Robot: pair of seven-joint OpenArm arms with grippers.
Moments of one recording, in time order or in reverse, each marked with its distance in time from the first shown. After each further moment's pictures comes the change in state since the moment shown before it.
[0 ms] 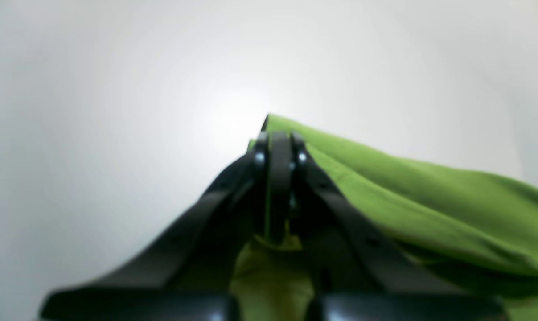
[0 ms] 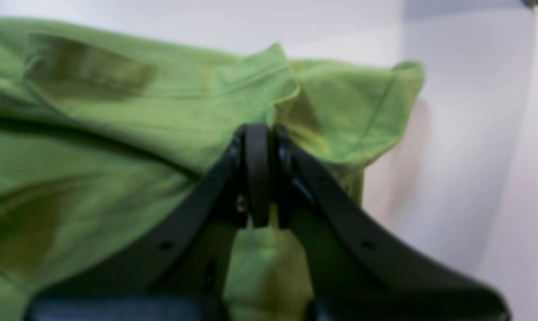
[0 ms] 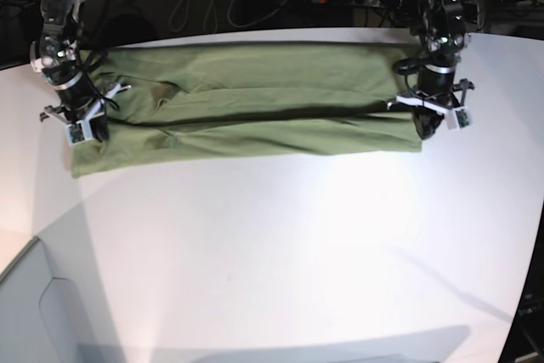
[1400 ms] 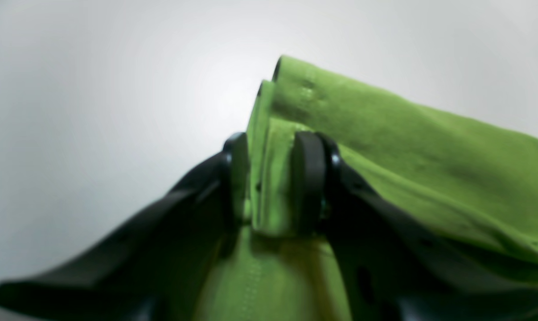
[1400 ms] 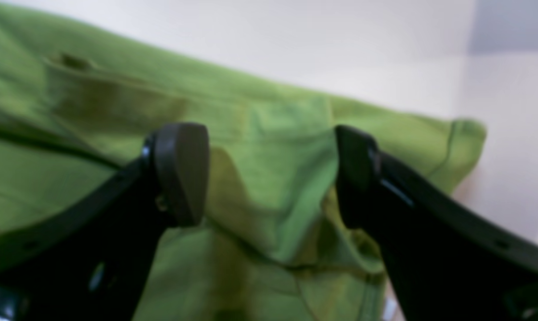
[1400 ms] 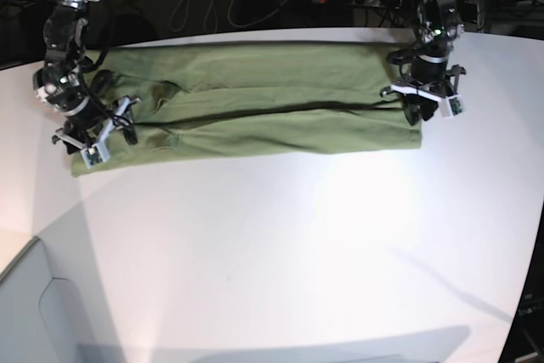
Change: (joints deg) left arm 0.9 1.9 -0.3 -2.5 0.1 0.2 0.2; right arm 8.1 -0.6 -2.4 -1.5 -0.4 7.0 -12.3
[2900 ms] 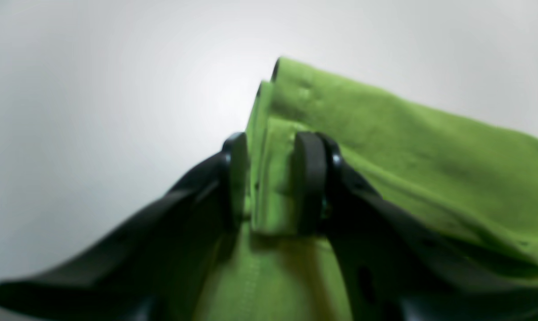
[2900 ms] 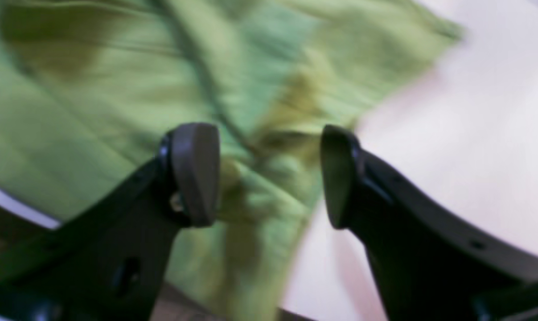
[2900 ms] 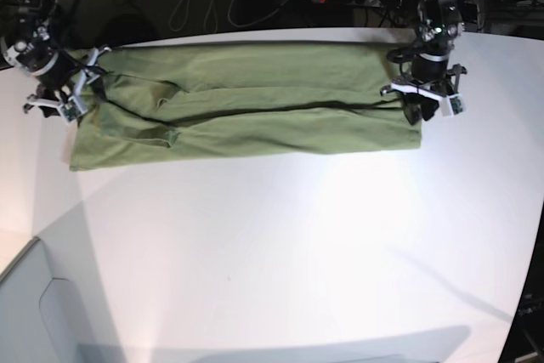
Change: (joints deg) left arm 1.0 -0.1 0.0 1.6 0.0 0.0 0.0; right arm -15.0 5.3 8.8 13.9 -0.3 9.8 -0.1
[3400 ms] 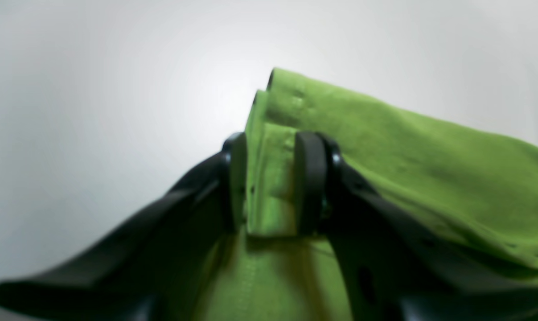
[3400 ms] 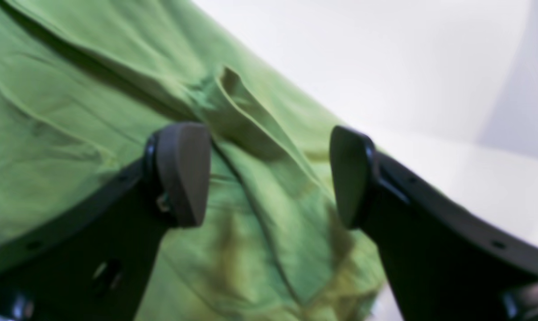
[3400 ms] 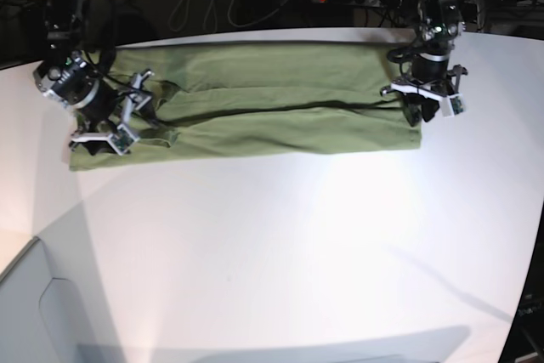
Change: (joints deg) left arm 0.3 0.1 0.0 1.0 0.0 0.2 0.0; right arm 9.7 -3.8 -14.6 3.3 0.2 0.0 -7.0
